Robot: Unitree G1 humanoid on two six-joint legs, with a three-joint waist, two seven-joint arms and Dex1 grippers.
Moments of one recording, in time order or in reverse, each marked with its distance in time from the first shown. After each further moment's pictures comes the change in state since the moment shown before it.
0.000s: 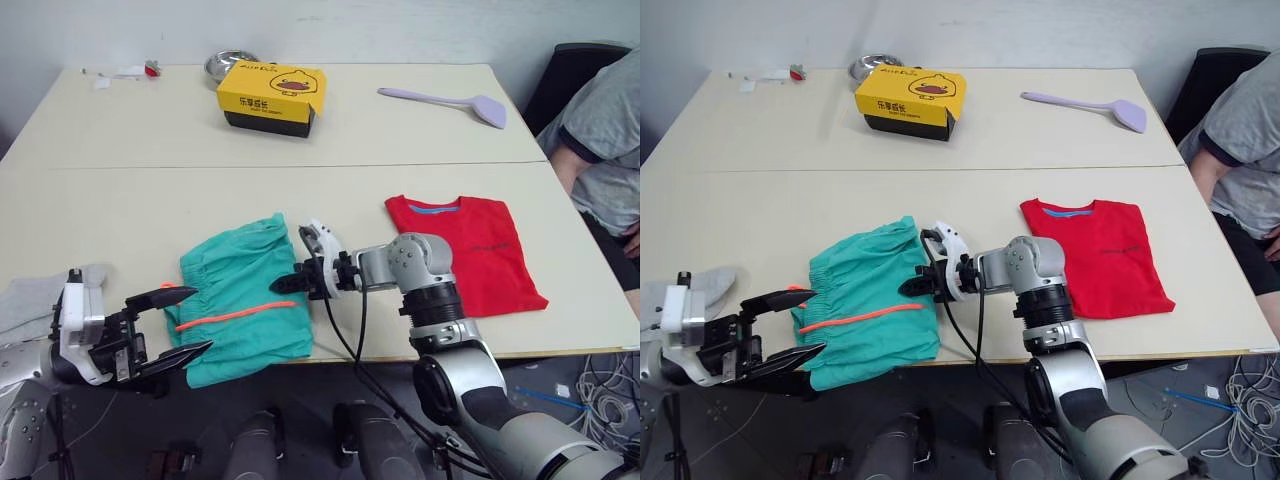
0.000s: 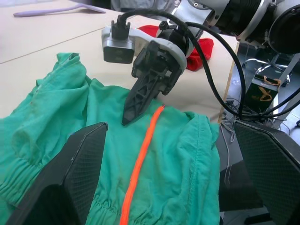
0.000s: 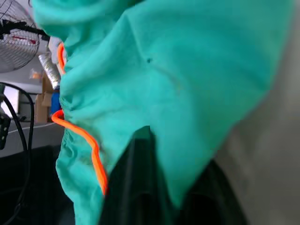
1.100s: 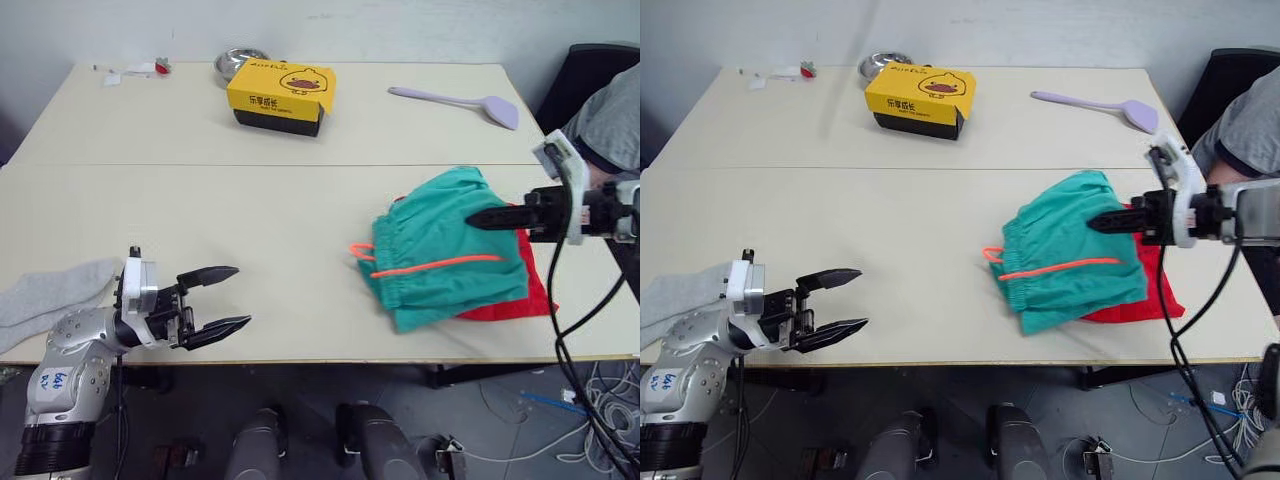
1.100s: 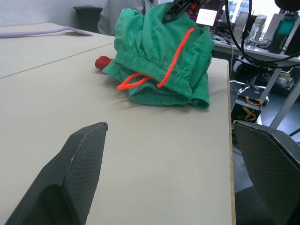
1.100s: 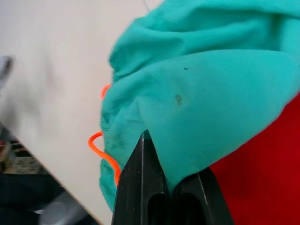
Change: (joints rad) left arm -0.262 -0.085 -0.206 0.178 0.068 -0.050 -0.026; right arm -0.006 -1.117 0.122 -0.044 0.315 -0.064 0.343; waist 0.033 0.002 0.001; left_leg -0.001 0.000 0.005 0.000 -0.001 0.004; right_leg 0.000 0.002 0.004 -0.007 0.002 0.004
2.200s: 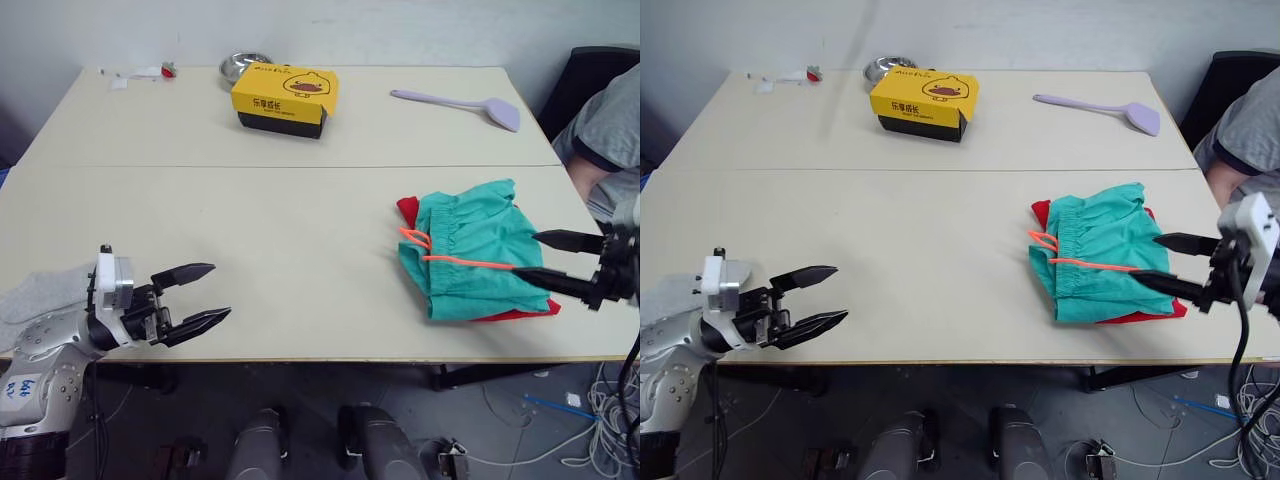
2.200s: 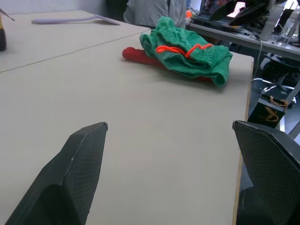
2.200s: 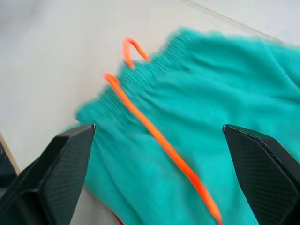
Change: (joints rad) left arm 0.076 0.062 0.133 -0.039 -0.019 0.089 0.079; right arm 0.810 0.171 -0.532 -0.368 -0.271 -0.944 0.433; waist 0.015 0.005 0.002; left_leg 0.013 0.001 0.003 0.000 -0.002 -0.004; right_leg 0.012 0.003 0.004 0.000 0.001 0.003
